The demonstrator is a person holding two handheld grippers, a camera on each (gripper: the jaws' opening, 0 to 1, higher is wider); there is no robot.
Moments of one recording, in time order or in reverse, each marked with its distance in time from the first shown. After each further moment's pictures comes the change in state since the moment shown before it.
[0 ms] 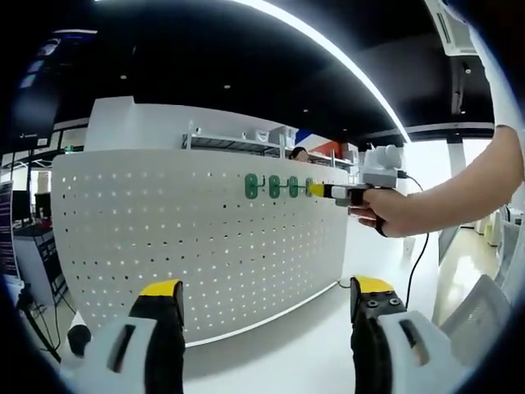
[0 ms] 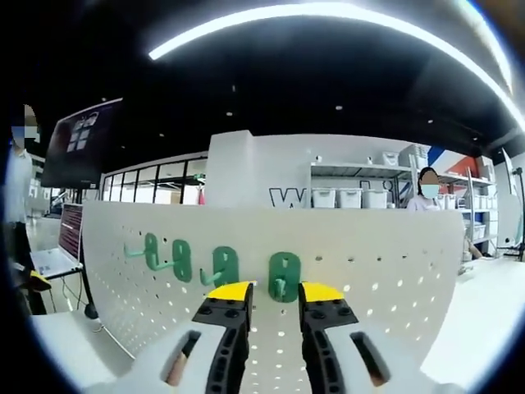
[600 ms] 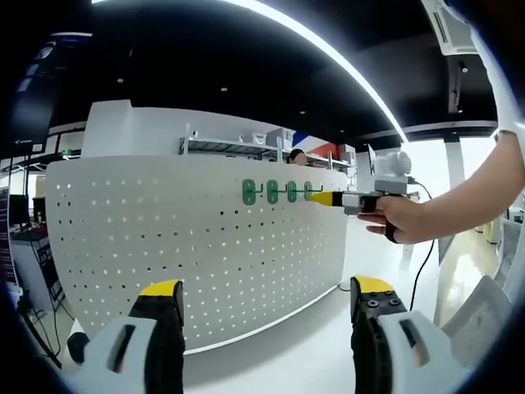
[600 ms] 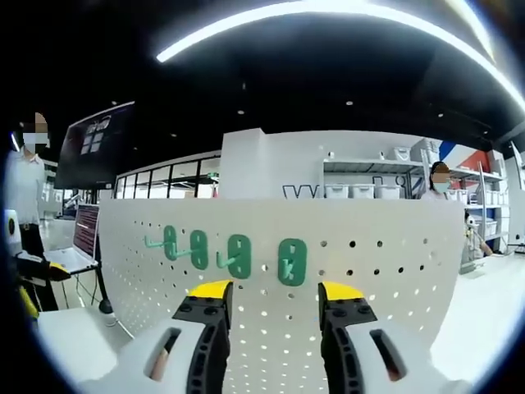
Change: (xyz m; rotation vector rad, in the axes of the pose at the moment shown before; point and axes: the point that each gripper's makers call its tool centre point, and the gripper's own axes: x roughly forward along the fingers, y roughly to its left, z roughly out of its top) left arm 0.008 -0.001 0.007 0.014 -0.012 -0.012; right arm -0.021 0.006 0.000 0.019 -0.007 0.072
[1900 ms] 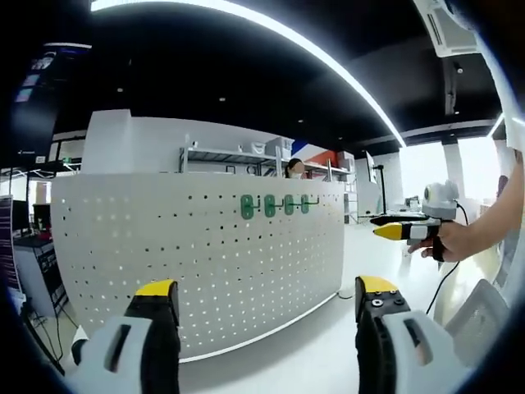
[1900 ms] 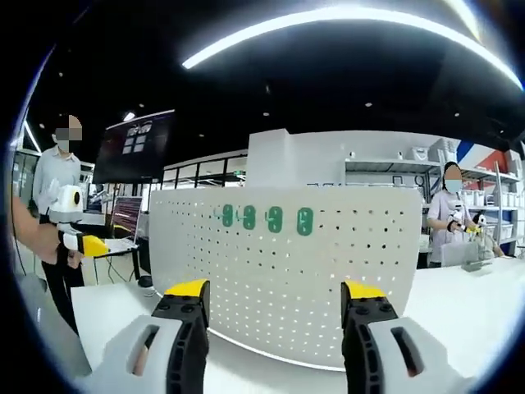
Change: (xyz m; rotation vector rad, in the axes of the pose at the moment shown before) left arm -0.014 -0.006 0.017 0.017 -0.051 -0.001; right arm -0.133 0.013 -0.025 -0.016 0.024 0.124
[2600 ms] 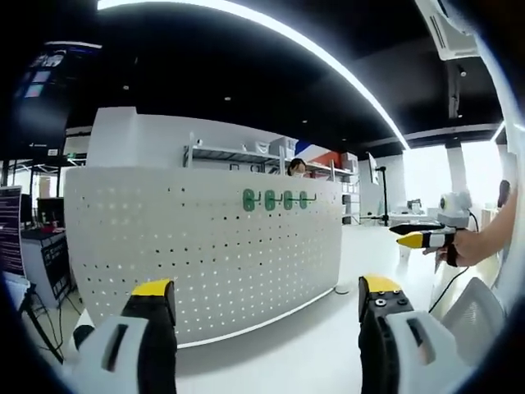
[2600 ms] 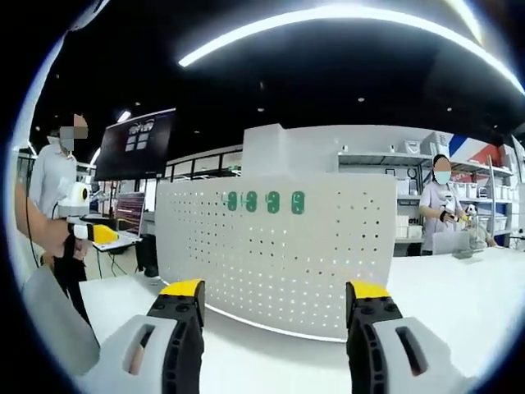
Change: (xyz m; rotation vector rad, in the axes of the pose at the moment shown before) left arm -0.033 -0.005 -0.012 -0.030 0.003 0.024; right arm -0.063 0.003 -0.021 0.032 0.025 -0.035
